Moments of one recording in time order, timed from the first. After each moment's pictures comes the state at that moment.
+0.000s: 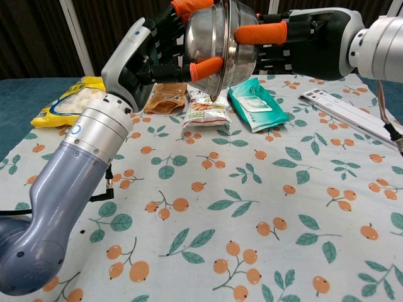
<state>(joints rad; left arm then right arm) -0.84 -2.14 -0.30 -0.80 1.56 1.47 -1.01 0.72 -1.31 0.40 -1.74 -1.19 0.74 0.96</state>
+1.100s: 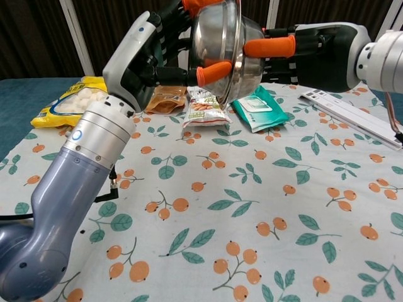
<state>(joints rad) -0.85 -2.17 -0.27 -0.75 1.58 1.55 -0.98 0.69 -1.30 0.39 -1.71 -1.24 0.72 1.04</state>
